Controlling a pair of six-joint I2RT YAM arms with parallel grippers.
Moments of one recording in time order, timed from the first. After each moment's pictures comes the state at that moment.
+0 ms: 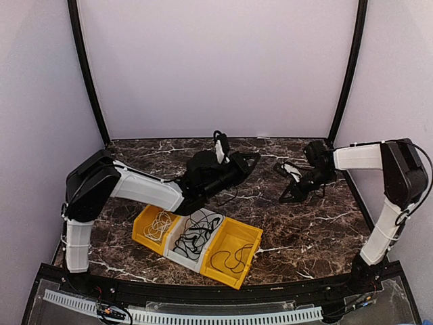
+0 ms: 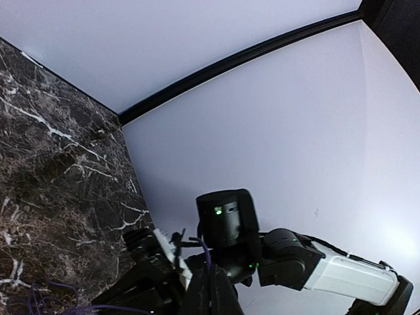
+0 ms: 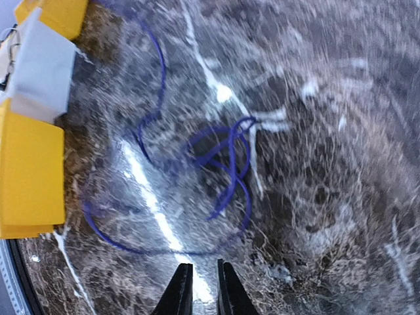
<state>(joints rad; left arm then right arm) -0.99 2.11 1.34 0.88 -0.04 -1.13 0.28 1.71 1.07 -0.60 -0.66 -0.56</state>
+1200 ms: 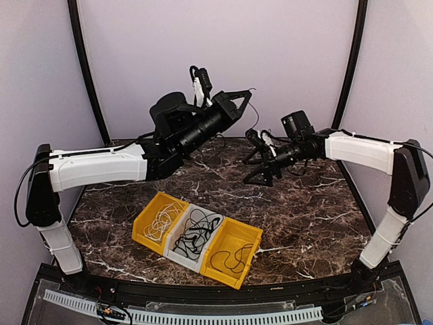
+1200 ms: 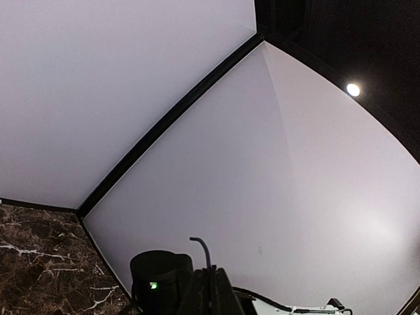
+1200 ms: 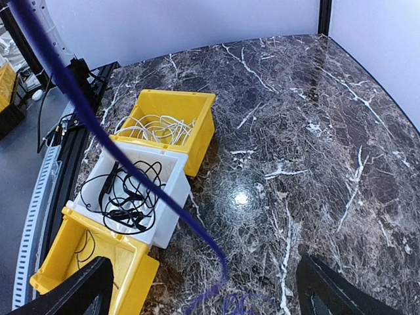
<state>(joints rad) -0.99 1.76 1.47 0.59 -0.10 -0.81 0.52 1.67 1.29 -0.43 -0.89 -0.52</state>
